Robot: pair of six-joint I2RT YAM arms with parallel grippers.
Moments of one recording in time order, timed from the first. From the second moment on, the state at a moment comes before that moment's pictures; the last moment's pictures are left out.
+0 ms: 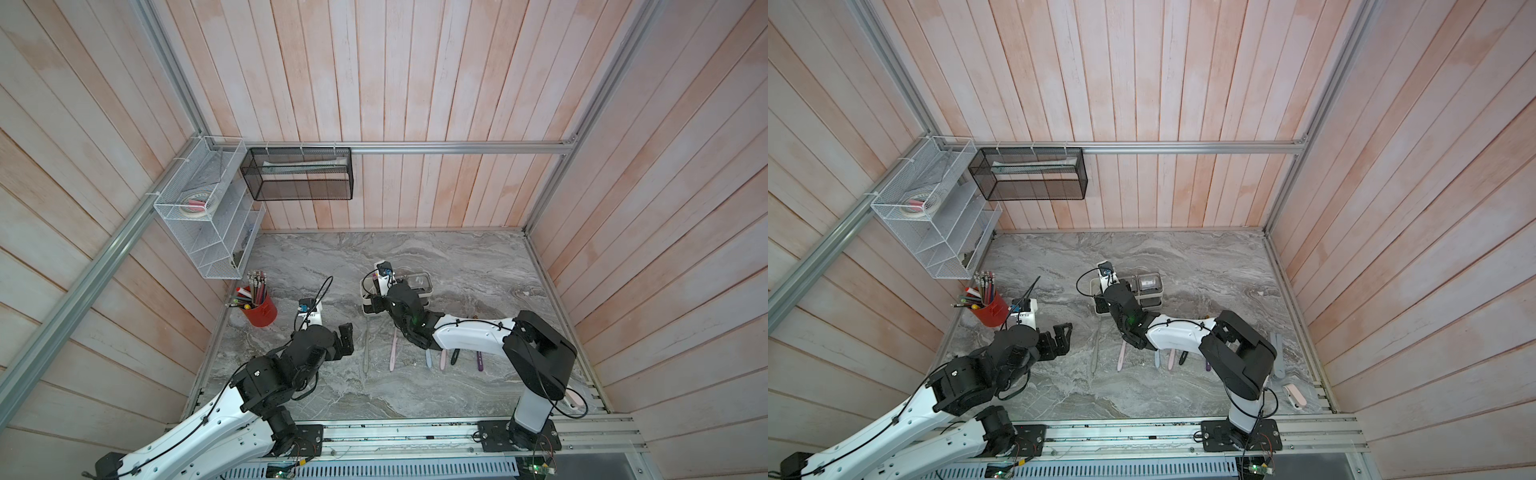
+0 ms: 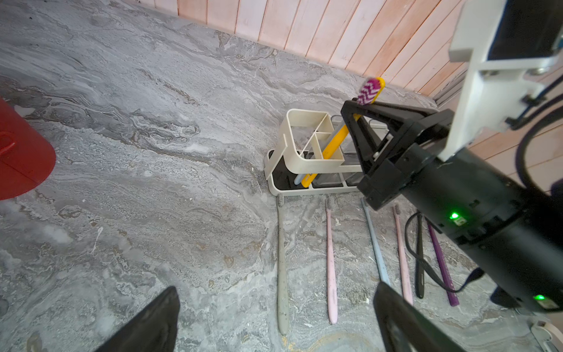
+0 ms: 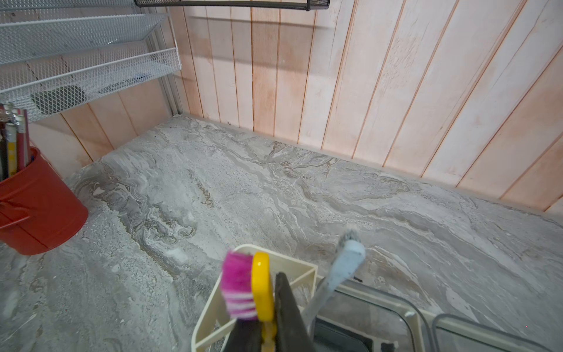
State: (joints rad) left arm -0.88 0.70 0.73 -0.70 -0.47 -0.74; right arm 0.97 1.80 1.04 0.51 0.43 0.13
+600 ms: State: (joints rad) left arm -0.88 0.70 0.73 -0.69 -0.45 -0.73; right arm 0.92 1.84 0.98 0.62 0.38 0.17
